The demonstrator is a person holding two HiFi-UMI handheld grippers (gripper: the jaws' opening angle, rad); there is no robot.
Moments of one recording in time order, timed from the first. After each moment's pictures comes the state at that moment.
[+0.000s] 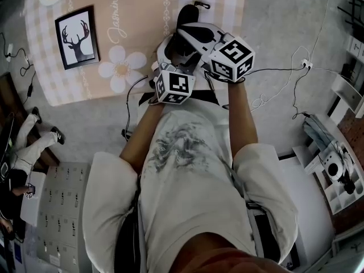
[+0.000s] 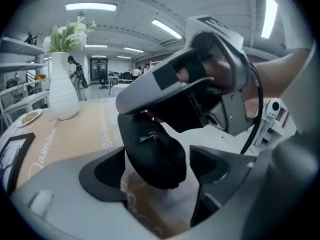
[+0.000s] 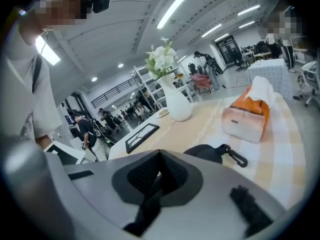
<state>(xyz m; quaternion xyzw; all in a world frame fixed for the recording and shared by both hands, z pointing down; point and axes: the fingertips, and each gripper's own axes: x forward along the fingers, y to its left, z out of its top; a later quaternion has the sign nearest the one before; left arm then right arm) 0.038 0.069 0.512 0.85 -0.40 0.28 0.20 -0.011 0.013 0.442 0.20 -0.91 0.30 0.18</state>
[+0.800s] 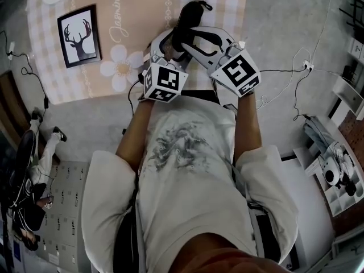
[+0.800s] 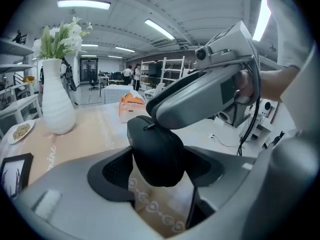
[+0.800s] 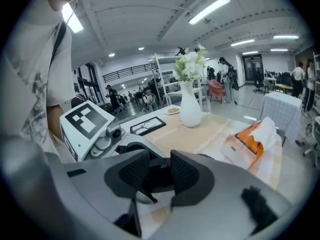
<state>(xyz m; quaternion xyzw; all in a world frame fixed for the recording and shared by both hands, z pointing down) 0.021 0.051 0.483 0.87 -0.35 0.28 0.19 -0.005 0.034 0.410 0.16 -0.94 0.17 0.26</state>
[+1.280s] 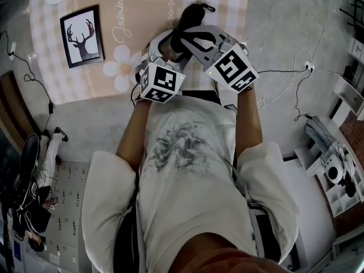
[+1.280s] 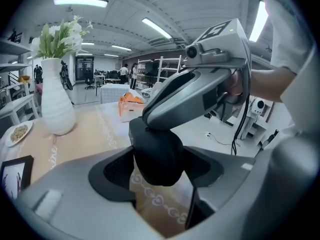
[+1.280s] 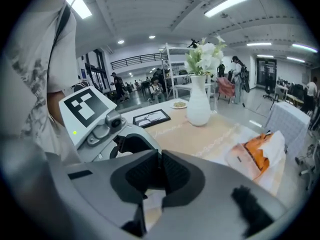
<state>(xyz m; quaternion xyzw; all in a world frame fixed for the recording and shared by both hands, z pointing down) 0.009 0.053 0.480 0.88 -0.32 0.29 0.19 -0.023 0.034 0.417 0.11 -0.93 0.12 0.32</state>
